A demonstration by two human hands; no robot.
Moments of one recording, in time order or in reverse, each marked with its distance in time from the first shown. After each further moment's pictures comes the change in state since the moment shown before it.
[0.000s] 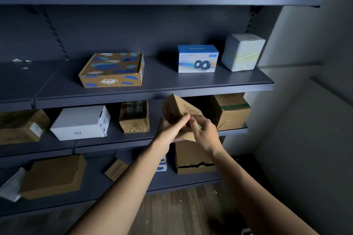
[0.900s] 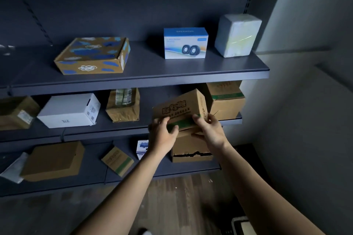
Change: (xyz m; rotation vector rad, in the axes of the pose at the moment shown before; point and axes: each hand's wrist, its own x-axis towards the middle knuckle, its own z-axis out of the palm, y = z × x) left_hand 0.012 -0.060 0.046 0.821 0.261 0.191; right_hand 0.004 0.081 -0.048 0.637 -0.036 0.515
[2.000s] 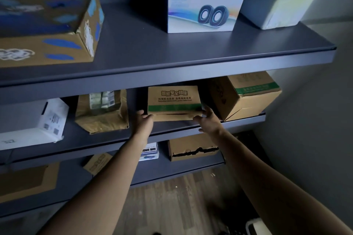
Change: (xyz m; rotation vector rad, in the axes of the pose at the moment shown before) left_hand 0.202 -0.125 0.061 -0.550 -0.056 -0.459; right_hand 0.197 0.088 0.029 -0.476 0.140 0.182
